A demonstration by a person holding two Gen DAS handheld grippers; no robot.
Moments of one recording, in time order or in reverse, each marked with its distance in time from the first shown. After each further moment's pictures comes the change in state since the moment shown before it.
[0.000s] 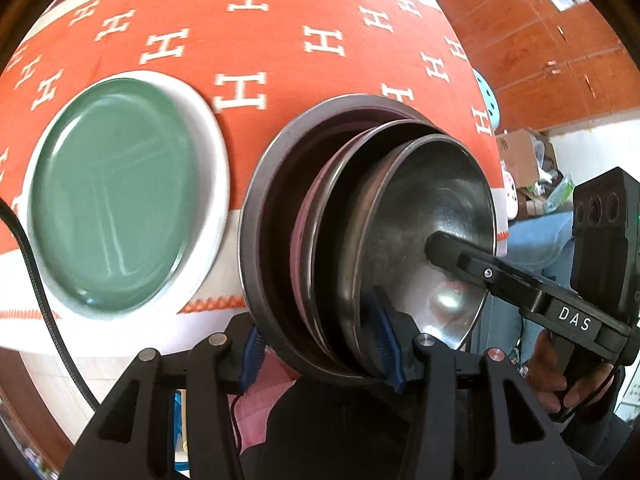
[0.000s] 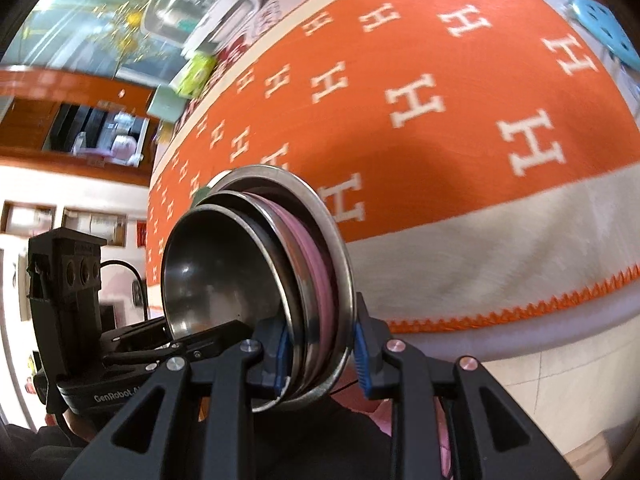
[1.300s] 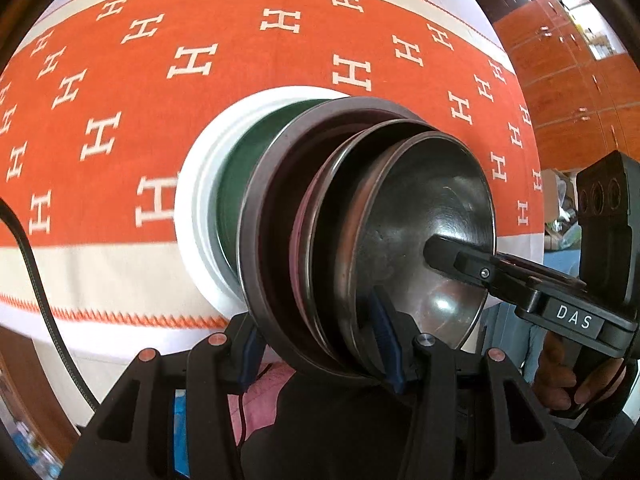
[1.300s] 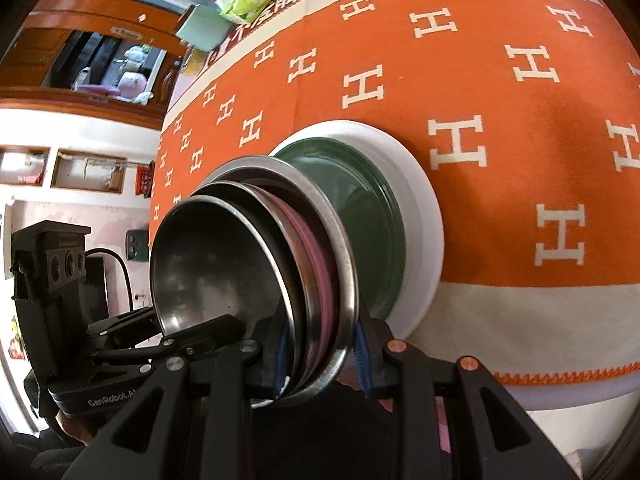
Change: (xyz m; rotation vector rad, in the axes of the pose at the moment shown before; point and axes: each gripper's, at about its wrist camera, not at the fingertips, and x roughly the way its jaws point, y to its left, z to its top) left arm -0.065 0.180 0.024 -0.095 -0.010 0.033; right arm 0.114 0.149 0.031 -0.087 0.139 -0.048
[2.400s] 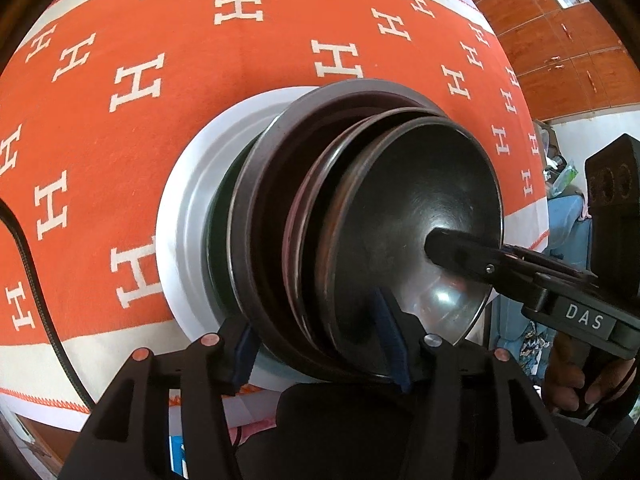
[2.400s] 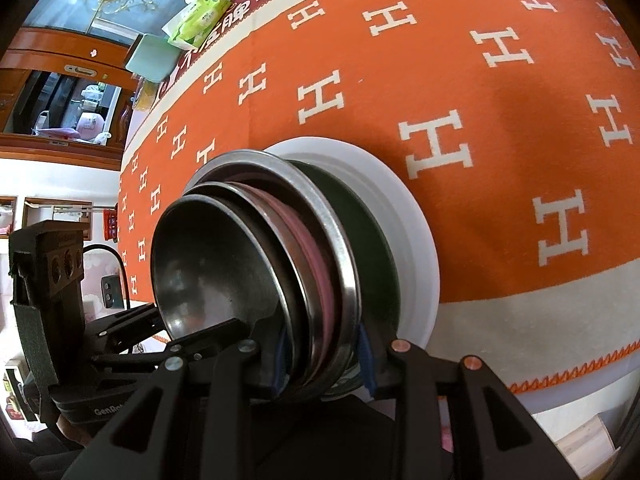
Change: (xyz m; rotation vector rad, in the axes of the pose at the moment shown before) left arm 0.036 0.015 0.037 0.176 0.081 -0.049; right arm 0.022 -0.002 0.005 0.132 -0.079 -0.102
